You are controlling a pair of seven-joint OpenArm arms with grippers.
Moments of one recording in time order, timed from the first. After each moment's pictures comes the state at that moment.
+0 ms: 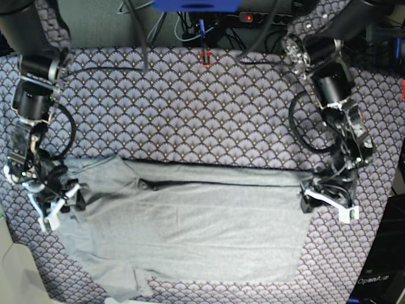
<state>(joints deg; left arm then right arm) -20.9 -3.5 -31.7 65.7 -8.0 -27.0 34.2 25.6 18.2 19.5 52.0 1.6 39.8 -27.7</state>
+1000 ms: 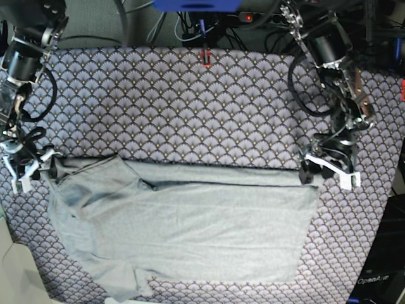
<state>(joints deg) -8.1 -2.7 -31.8 75.1 -14.5 -30.8 32.7 12.3 21.4 28.4 60.4 1.6 39.9 -23.6</state>
